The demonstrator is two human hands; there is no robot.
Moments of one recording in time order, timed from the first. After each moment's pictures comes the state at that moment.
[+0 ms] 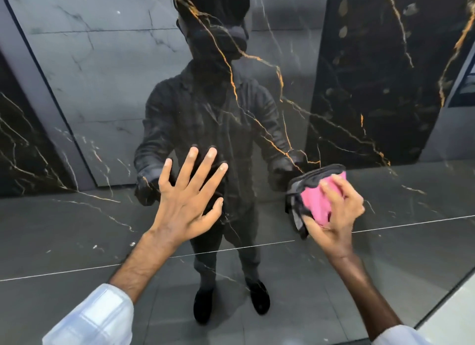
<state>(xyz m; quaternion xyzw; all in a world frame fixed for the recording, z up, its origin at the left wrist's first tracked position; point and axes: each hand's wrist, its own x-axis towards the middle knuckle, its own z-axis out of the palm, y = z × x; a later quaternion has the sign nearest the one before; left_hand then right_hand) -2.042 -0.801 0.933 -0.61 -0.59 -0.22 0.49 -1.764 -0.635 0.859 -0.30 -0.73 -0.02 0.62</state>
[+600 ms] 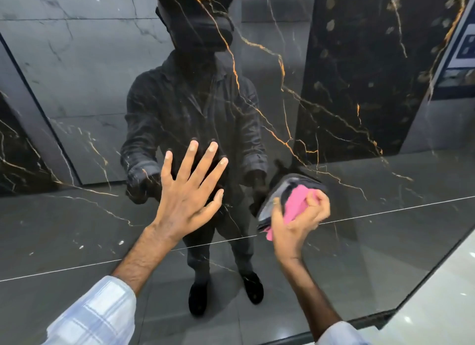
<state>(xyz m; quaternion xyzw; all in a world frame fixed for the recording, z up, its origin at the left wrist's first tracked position) -2.050 -0.799 0.928 -0.64 -0.56 -0.24 0.47 -1.848 -0.694 0.836 -0.38 -0.55 0.18 0.72</state>
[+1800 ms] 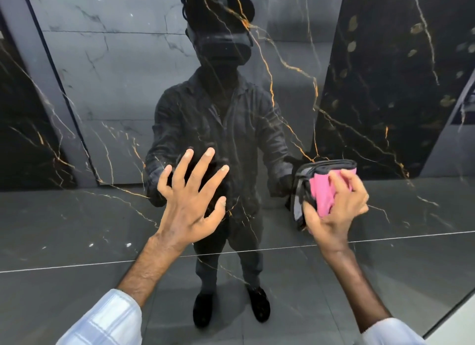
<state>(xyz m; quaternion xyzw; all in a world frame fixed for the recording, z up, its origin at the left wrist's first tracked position) -2.066 -0.831 0.935 -0.59 -0.59 -0.33 0.44 -1.813 -0.678 0.901 -0.35 -0.68 0.00 0.64</state>
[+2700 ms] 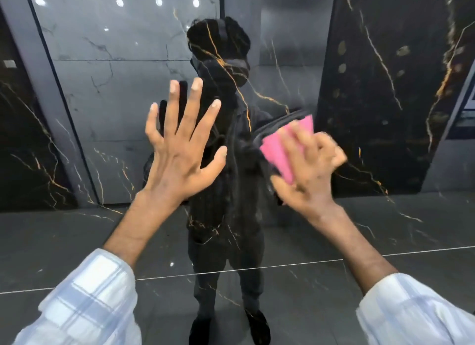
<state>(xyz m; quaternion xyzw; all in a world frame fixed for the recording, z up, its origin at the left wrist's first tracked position) -2.041 -0.815 1.070 -0.55 -0.57 -0.32 0.52 -1.826 -0.659 1.023 -0.19 -0.75 -0.26 0.58</state>
